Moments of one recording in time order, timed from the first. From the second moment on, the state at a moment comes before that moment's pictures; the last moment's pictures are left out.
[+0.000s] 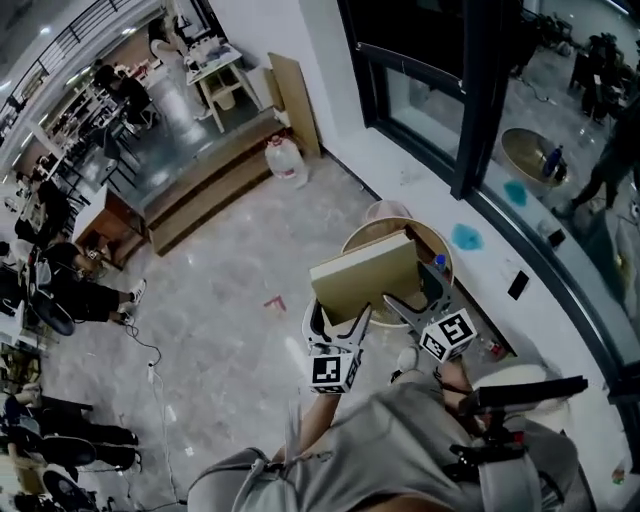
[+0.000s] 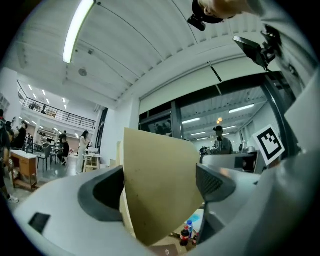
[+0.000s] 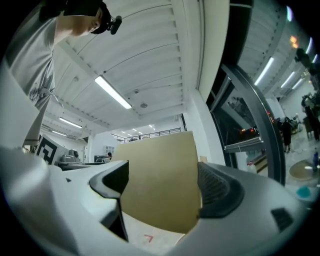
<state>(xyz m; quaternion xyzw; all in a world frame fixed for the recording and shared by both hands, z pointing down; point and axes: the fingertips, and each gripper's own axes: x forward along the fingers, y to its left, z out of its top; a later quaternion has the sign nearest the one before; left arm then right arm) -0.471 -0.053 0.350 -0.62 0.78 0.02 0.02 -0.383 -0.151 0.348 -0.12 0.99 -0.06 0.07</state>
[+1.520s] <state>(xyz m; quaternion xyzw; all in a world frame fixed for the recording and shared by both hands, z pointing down) -0.549 -0.359 0.289 -0.74 0.66 0.08 0.05 -0.417 -0.390 0.290 -0.34 0.93 0.01 0.11</state>
